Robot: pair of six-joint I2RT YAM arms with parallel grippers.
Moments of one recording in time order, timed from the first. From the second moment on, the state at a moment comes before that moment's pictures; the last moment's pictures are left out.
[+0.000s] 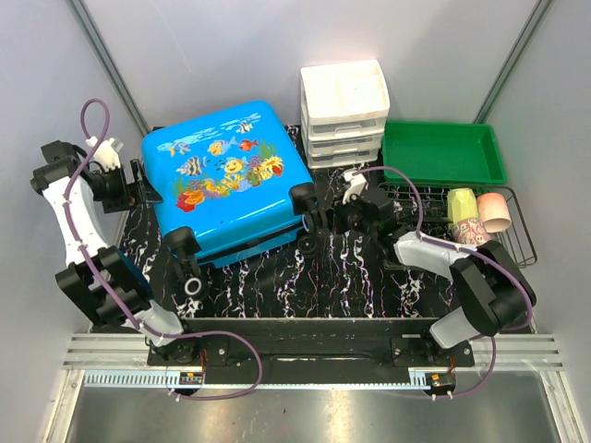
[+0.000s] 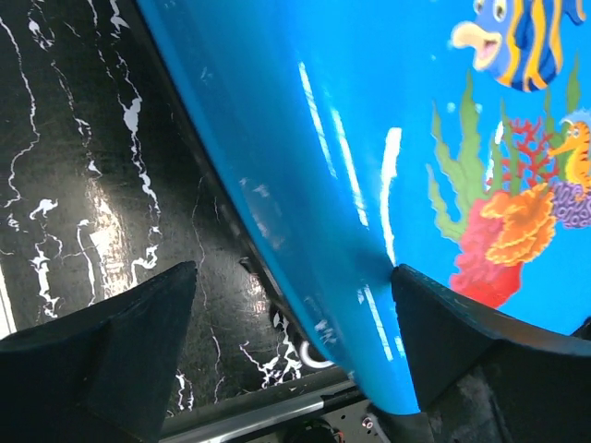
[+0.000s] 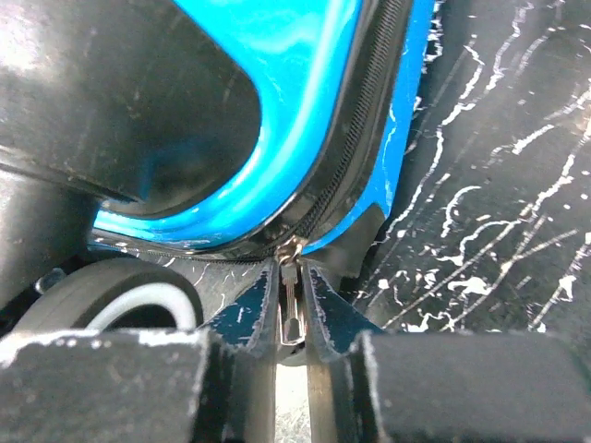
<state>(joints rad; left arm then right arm) 0.57 1.55 1.57 -1.18 0.64 0.33 0.57 1.51 0.71 0.45 -0.27 0.31</state>
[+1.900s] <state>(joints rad) 0.47 1.44 1.39 -1.33 0.33 0.50 0.67 1.74 1.13 0.19 -0.40 0.04</state>
